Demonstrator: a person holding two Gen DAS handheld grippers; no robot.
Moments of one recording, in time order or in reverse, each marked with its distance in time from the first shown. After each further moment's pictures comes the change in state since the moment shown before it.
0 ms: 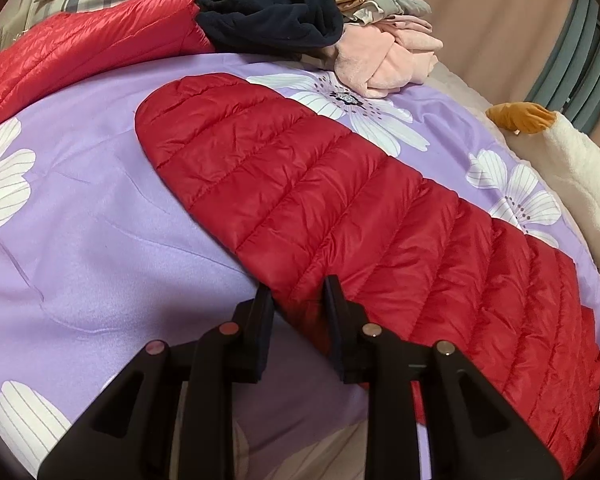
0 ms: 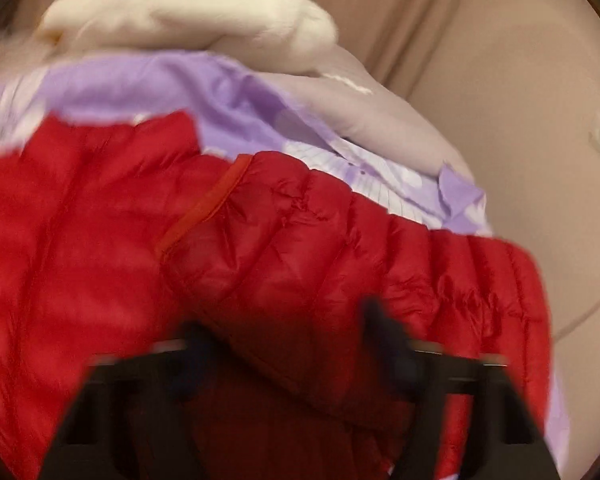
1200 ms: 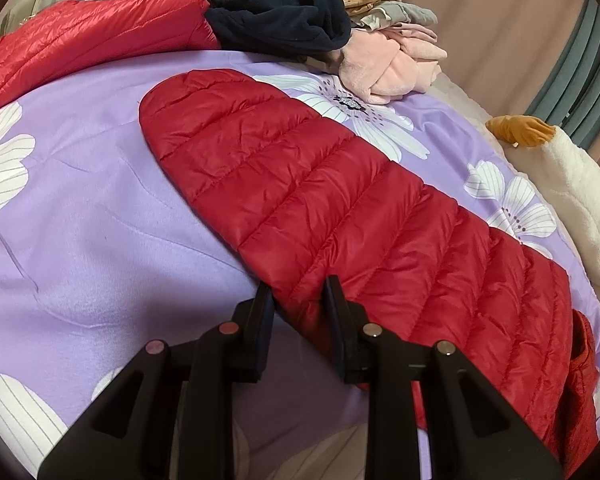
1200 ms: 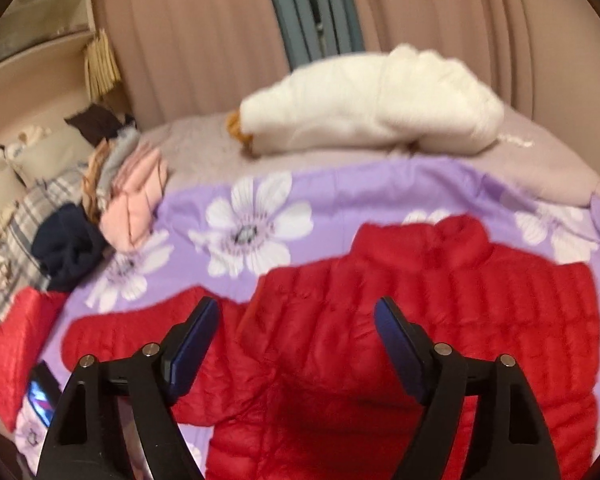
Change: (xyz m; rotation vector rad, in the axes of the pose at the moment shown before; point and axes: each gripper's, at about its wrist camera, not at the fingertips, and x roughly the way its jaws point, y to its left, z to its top) left arm -0.001 0.005 -0.001 -0.039 -0.009 -0.025; right arm -0.192 0.123 0.027 0.040 -0.159 0.681
